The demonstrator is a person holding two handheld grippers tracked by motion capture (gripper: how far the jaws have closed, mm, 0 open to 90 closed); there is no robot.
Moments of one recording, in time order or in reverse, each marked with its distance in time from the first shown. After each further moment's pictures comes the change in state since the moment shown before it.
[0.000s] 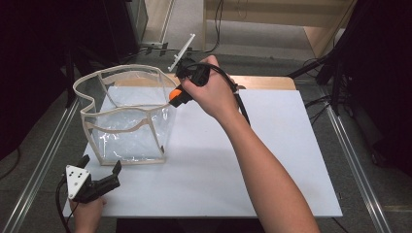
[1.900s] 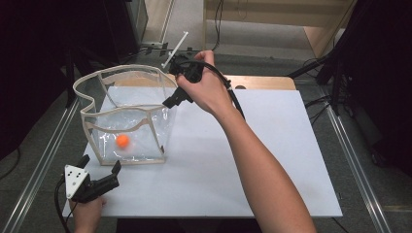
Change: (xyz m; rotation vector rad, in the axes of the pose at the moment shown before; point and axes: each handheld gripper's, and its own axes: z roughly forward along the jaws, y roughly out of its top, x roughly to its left) left arm 0.002 0.000 0.000 -0.001 -0.017 -0.017; right arm -0.005 0.011 0.011 0.001 -0.043 0.028
